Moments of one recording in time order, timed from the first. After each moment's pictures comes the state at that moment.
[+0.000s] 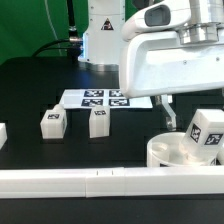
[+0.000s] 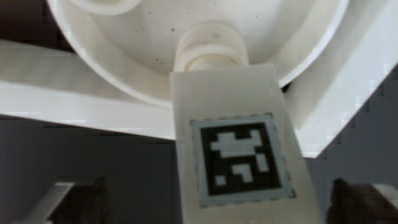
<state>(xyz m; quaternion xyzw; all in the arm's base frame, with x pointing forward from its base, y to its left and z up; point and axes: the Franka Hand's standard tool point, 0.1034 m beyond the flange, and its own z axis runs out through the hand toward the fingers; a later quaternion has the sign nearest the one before) 0.647 0.090 0.084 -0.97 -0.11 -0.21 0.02</state>
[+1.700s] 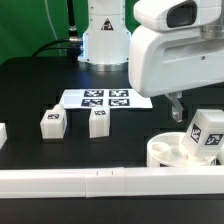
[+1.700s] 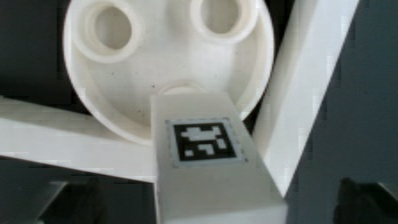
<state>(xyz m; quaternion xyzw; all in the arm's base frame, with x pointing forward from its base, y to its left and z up) 0.648 0.097 0.096 -0.99 -0.12 0.01 0.04</state>
